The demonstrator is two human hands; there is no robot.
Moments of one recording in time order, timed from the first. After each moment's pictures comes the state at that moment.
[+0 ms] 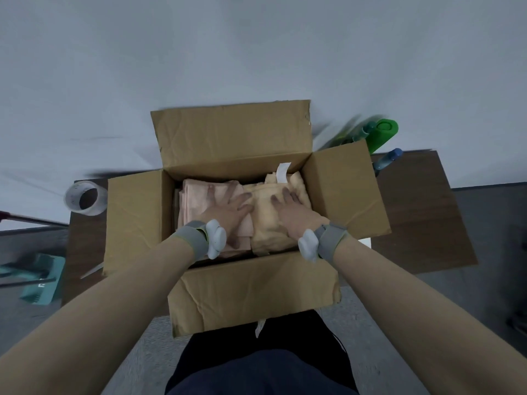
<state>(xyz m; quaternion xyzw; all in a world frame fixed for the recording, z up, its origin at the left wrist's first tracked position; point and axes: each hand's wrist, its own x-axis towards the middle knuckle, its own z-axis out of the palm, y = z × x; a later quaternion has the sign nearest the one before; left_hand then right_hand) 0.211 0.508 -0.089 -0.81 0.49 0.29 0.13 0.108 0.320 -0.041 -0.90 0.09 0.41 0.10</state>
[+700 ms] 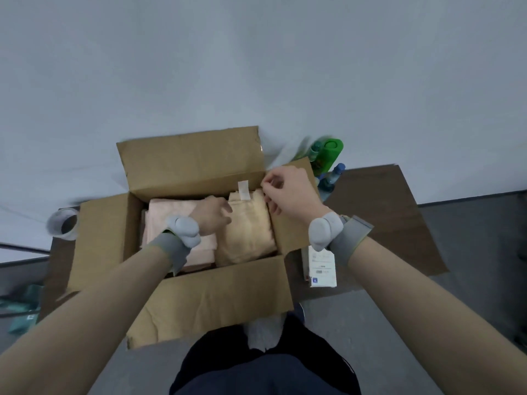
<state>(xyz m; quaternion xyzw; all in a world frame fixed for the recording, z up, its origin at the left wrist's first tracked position) 0.191 0.436 -0.005 -0.89 0.28 0.33 -0.15 0.077 0.243 0.068 -0.85 0.20 0.00 0.48</state>
